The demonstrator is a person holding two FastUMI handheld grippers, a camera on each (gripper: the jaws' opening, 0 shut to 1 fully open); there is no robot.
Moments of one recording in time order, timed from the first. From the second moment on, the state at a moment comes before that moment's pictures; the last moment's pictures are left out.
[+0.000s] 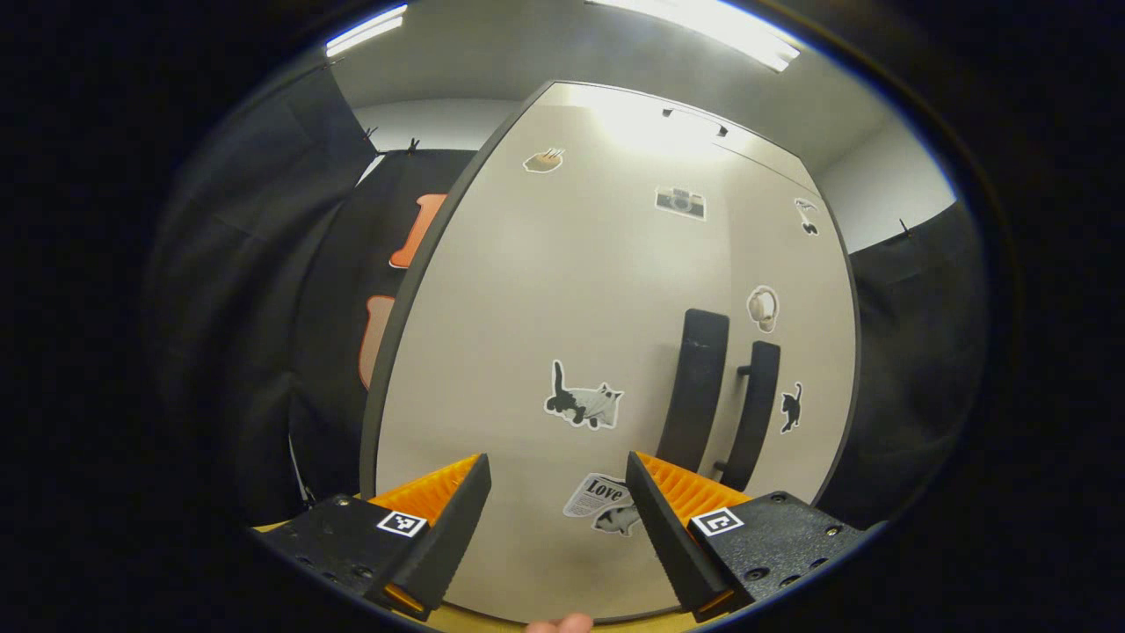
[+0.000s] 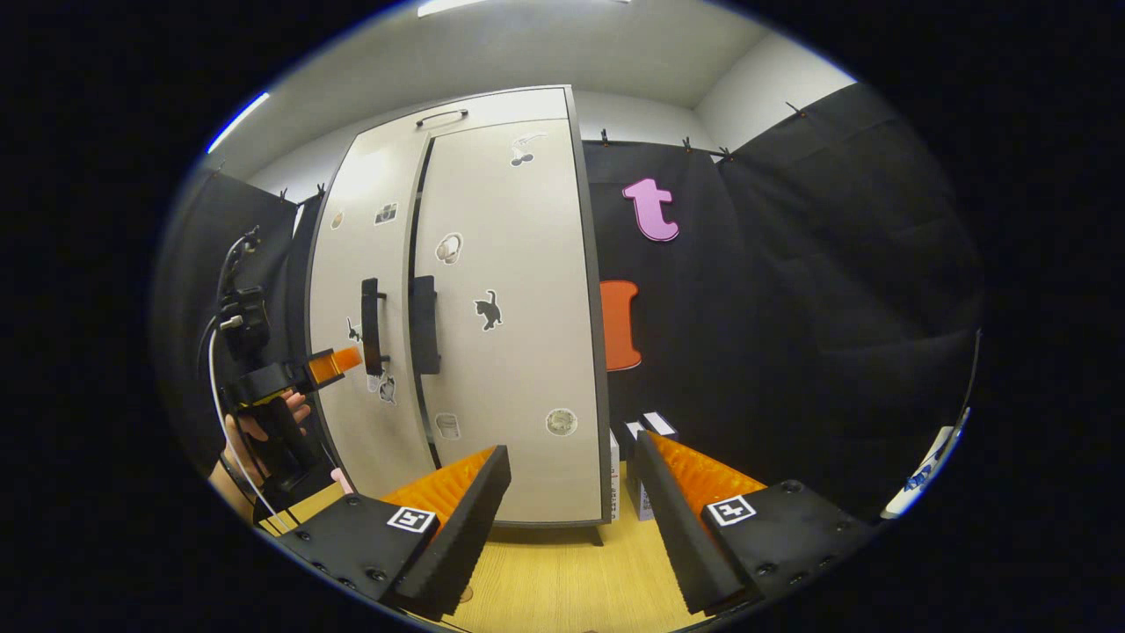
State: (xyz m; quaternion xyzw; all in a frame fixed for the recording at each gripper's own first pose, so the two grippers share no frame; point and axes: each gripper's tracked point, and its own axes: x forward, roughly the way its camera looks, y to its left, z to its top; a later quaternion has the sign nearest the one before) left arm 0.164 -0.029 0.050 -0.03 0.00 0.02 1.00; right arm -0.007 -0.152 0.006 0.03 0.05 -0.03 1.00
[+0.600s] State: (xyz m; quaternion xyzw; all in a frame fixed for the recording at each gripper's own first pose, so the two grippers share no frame) left arm 0.032 -0.068 0.087 -0.02 -0.01 -0.03 1.00; right arm -0.016 -0.110 0.002 0.04 0.04 0.04 1.00
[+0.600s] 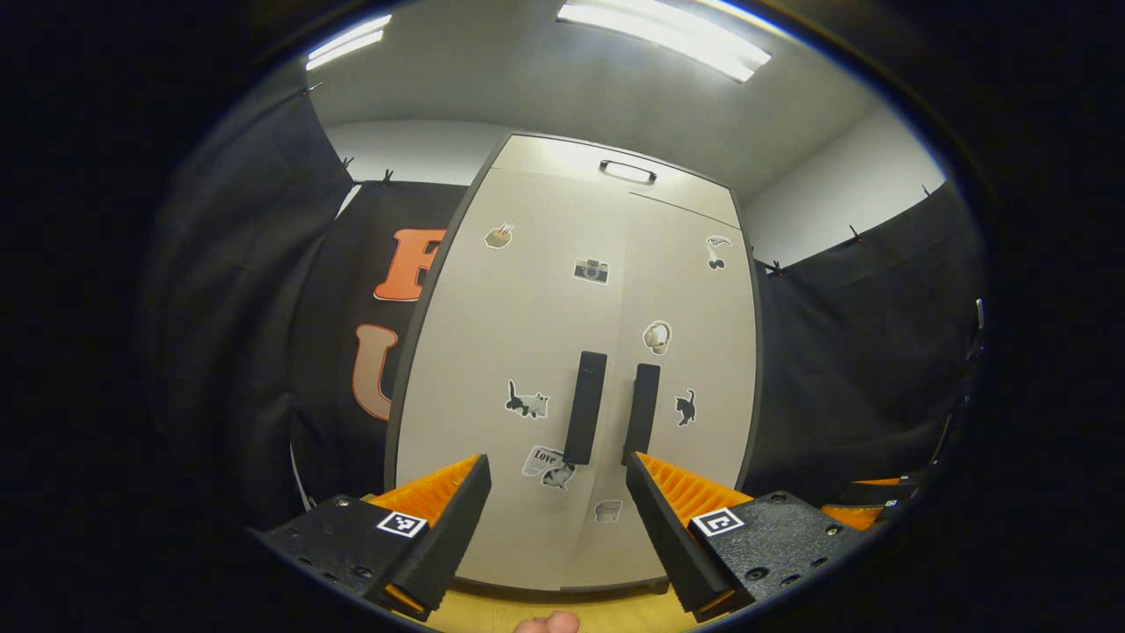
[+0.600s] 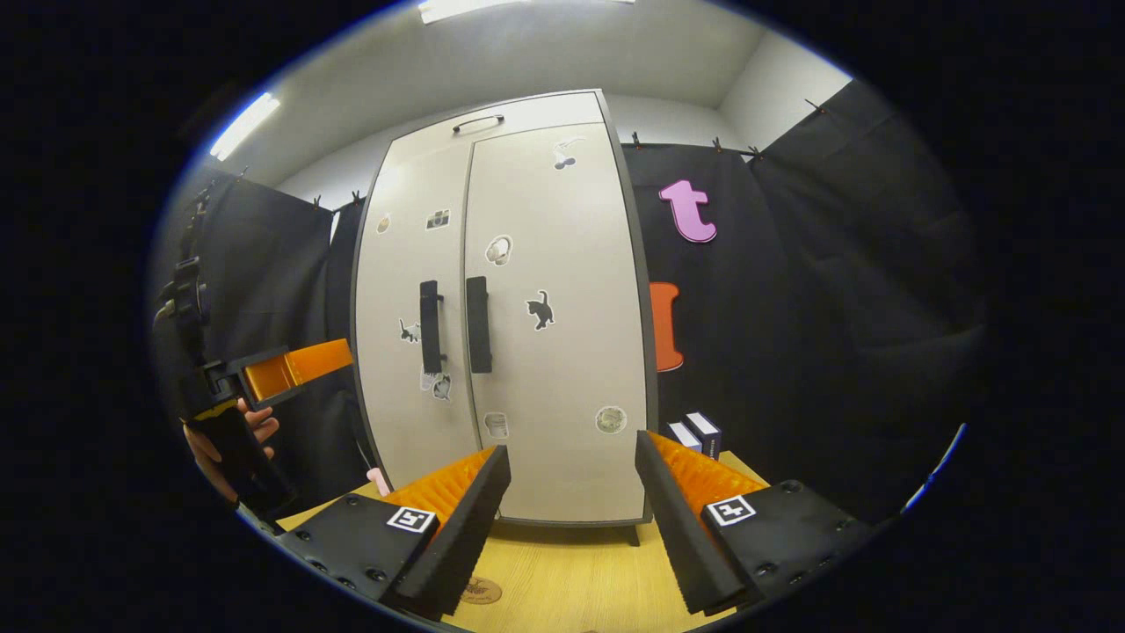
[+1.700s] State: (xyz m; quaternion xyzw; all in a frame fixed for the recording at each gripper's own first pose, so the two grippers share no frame) left arm -0.039 -0.077 0.042 -0.01 0.01 0.01 1.00; right arm -0.046 -0.116 -0.008 0.04 0.04 0.03 1.00
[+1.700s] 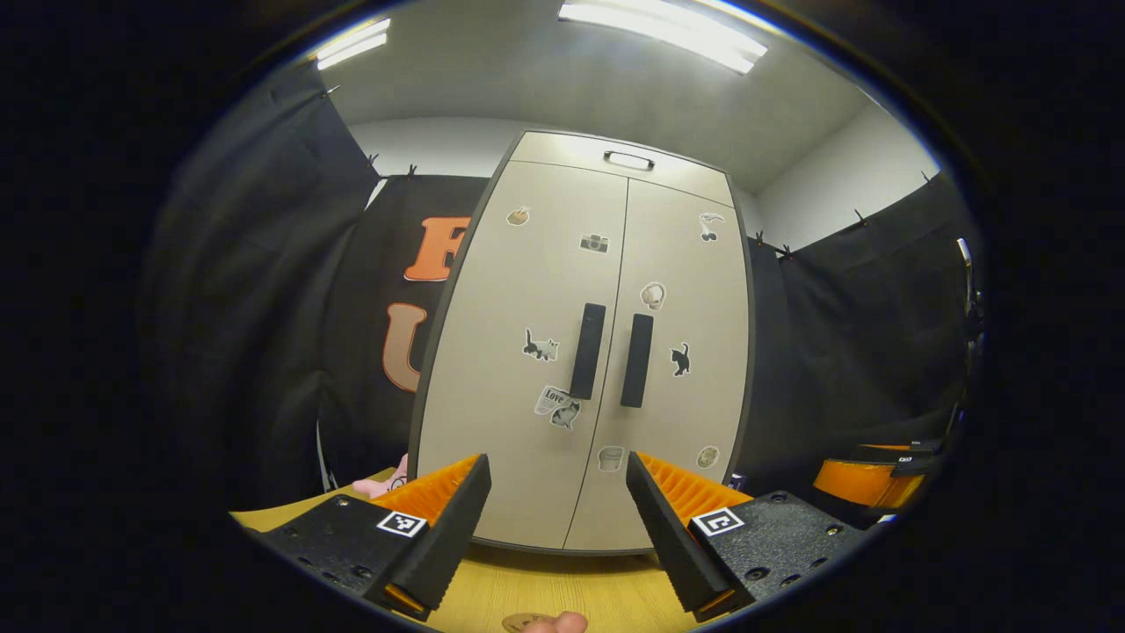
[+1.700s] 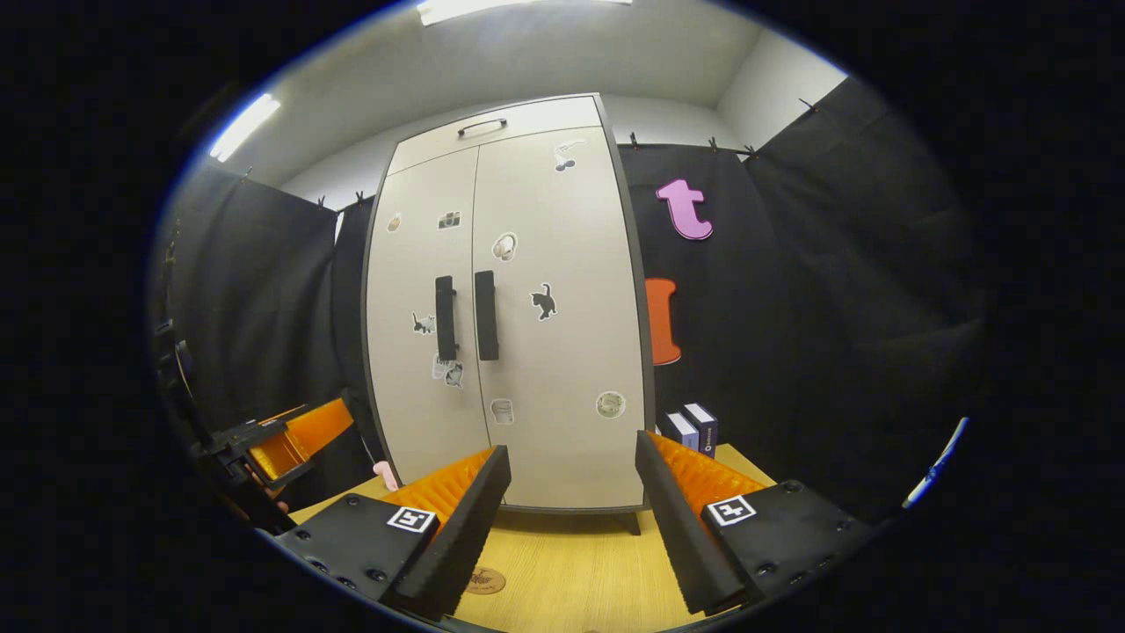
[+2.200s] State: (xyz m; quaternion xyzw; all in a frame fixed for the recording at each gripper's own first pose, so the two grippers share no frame) left arm -0.039 -0.080 0.043 0.00 0.01 0.01 1.00; right arm -0.044 -0.114 -0.009 0.04 0.04 0.03 1.00
